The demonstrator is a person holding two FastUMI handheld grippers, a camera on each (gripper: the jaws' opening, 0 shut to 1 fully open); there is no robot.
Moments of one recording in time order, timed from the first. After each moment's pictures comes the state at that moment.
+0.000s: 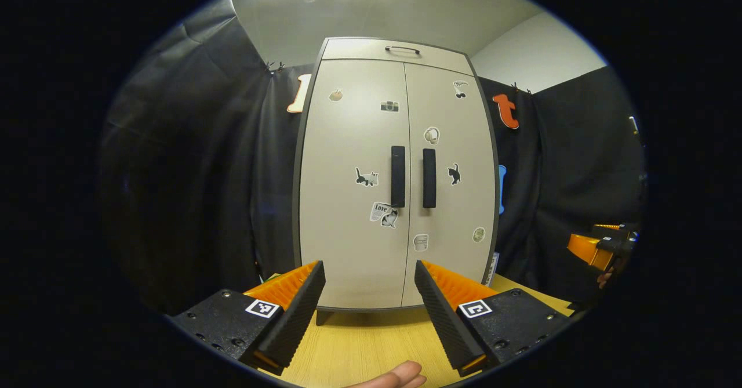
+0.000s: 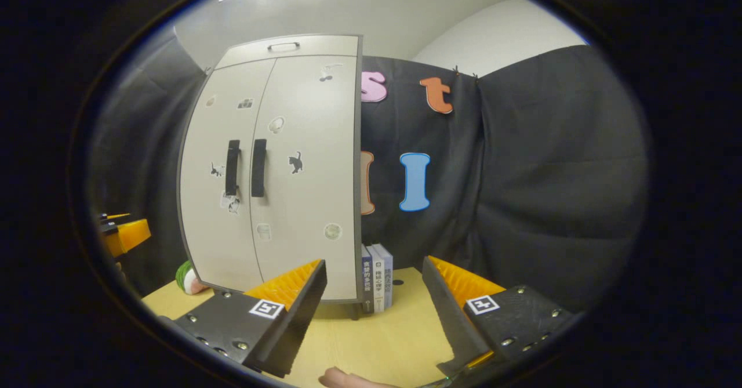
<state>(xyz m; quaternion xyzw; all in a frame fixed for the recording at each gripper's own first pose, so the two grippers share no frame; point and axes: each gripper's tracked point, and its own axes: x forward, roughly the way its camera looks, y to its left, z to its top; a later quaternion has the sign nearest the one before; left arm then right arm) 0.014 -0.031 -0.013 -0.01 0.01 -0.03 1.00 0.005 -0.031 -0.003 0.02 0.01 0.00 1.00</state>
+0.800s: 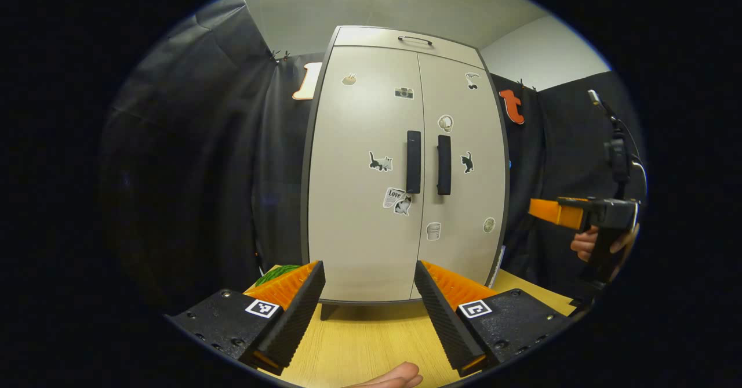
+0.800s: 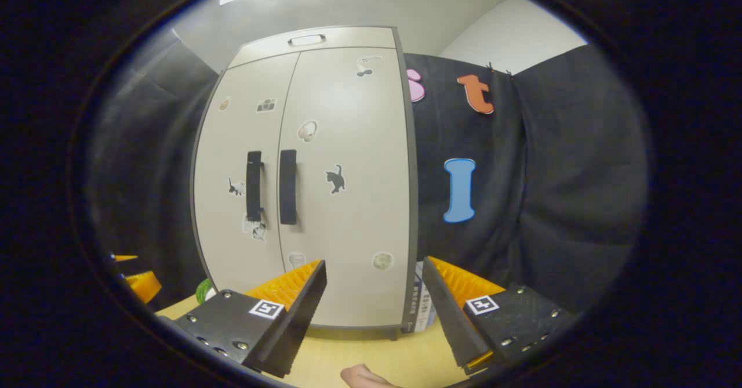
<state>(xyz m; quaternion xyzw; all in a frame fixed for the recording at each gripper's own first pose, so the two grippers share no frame) 0.020 0.005 -0.037 -0.02 0.03 -0.03 1.00 0.101 0.073 0.047 0.04 0.00 0.08 1.00</state>
